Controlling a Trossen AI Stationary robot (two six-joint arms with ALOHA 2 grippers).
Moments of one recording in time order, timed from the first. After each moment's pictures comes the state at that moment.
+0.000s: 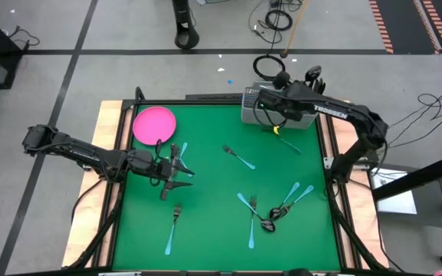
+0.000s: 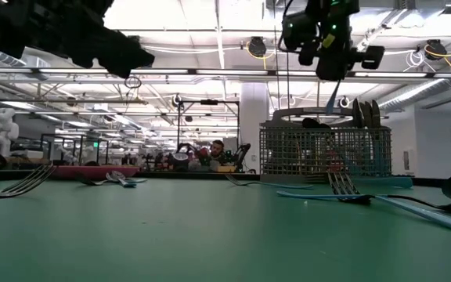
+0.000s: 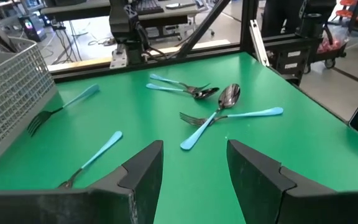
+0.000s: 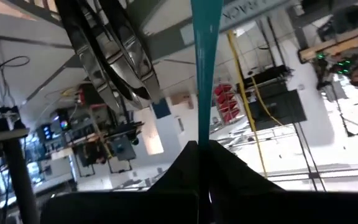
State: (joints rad) left arm -0.16 0.99 0.34 0.40 0.04 0.11; right arm -0.49 1.62 1.48 -1.44 1.21 -1.19
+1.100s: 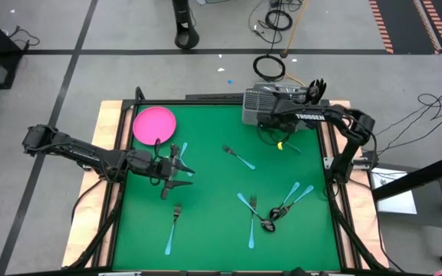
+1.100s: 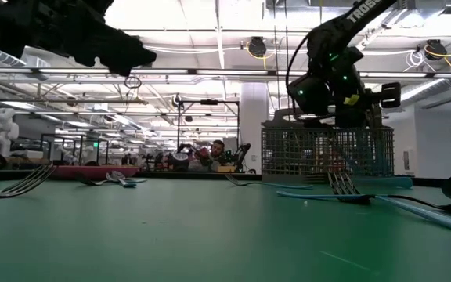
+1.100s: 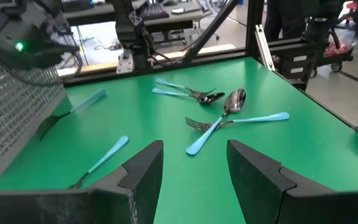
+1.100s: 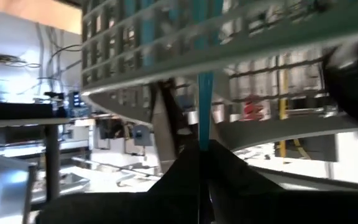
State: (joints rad) left arm -0.16 0.99 0.34 0.43 0.02 0.12; right arm -0.51 1.76 1.17 -1.45 1.15 -1.00
